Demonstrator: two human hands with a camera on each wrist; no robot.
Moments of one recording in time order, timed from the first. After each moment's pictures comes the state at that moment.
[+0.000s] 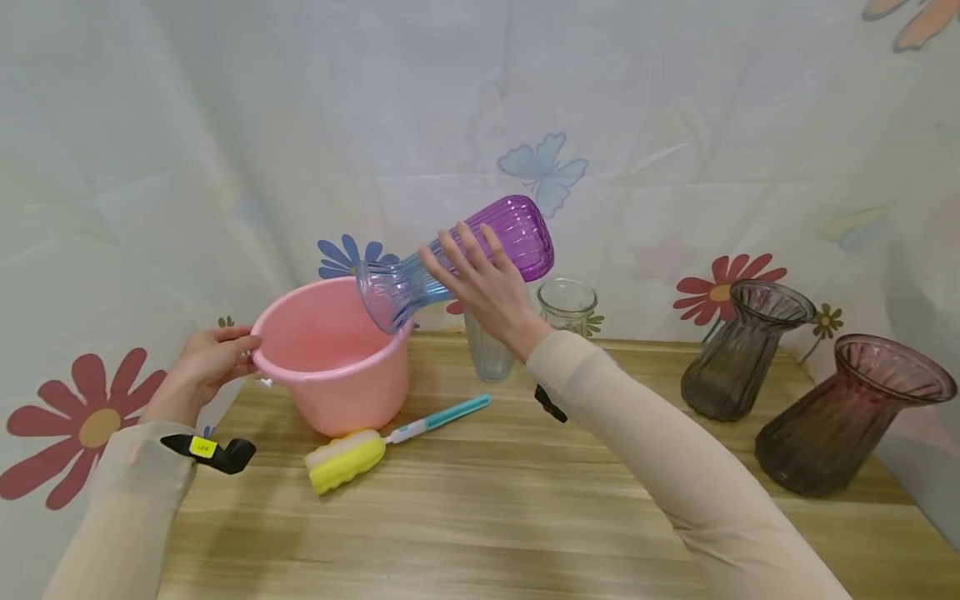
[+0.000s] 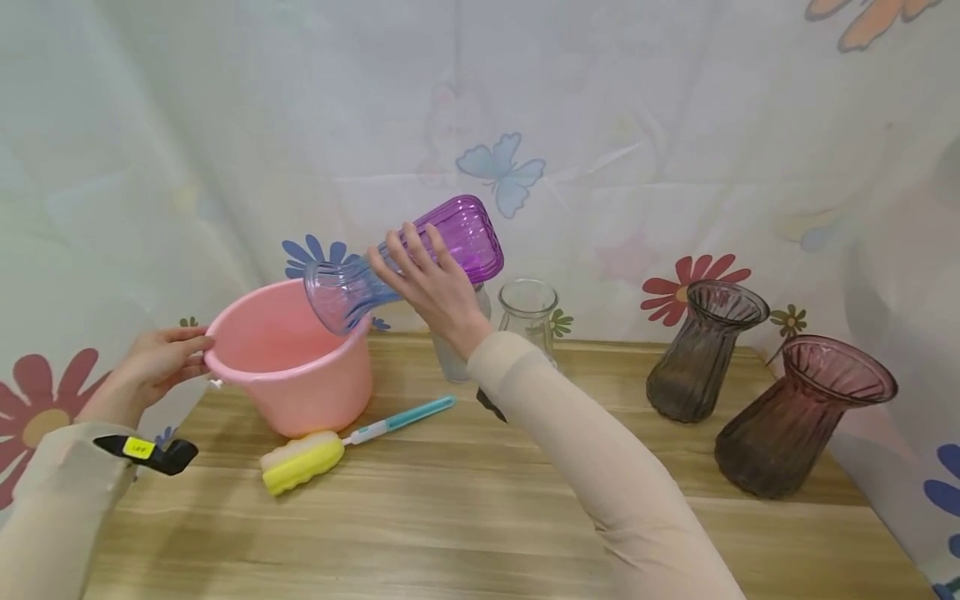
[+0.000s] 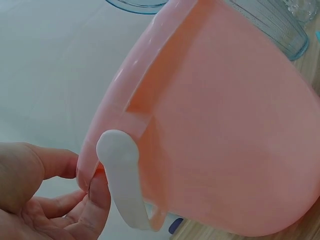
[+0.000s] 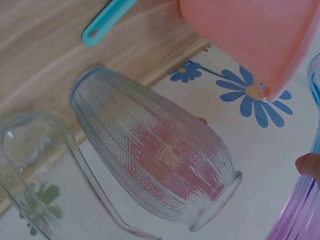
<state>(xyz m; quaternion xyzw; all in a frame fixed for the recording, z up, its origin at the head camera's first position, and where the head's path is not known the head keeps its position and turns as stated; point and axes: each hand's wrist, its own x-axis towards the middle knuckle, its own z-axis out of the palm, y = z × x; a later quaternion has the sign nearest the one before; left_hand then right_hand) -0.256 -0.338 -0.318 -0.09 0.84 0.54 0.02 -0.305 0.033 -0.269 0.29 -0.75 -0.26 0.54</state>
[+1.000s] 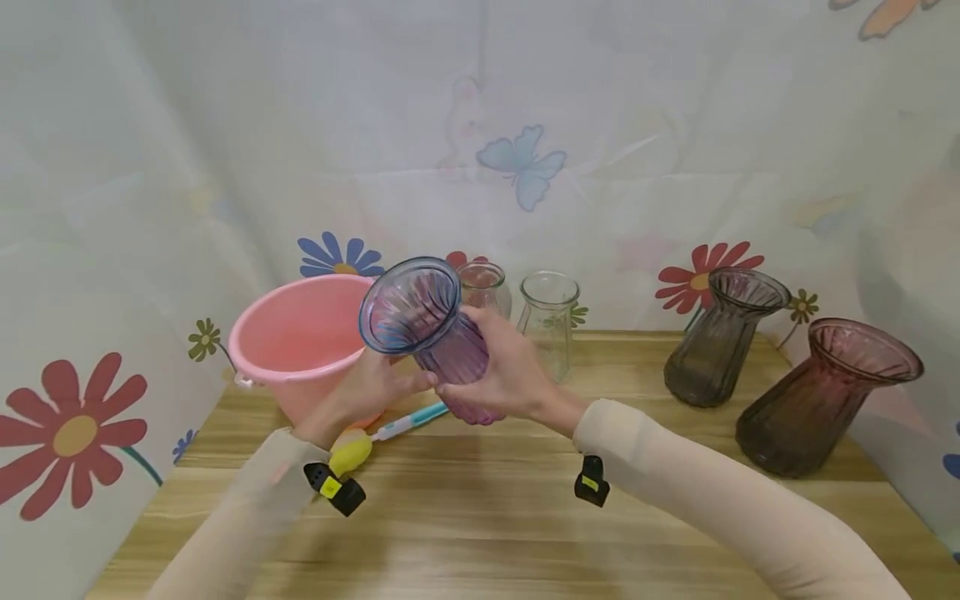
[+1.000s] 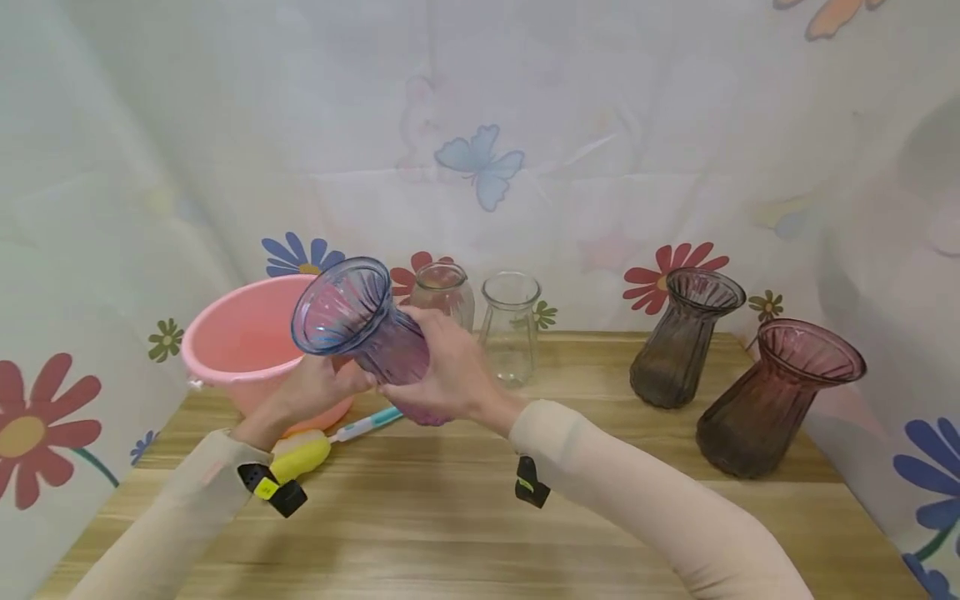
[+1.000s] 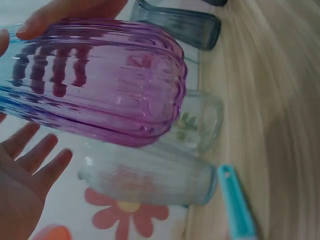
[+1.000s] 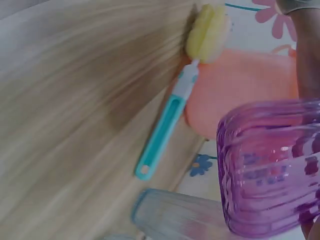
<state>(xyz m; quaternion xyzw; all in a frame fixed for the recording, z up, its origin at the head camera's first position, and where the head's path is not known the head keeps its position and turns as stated) -0.238 -0.142 -0.325 0.39 0.74 0.55 -0.05 -0.227 0.069 -0.318 0.35 -0.85 0.31 0.26</state>
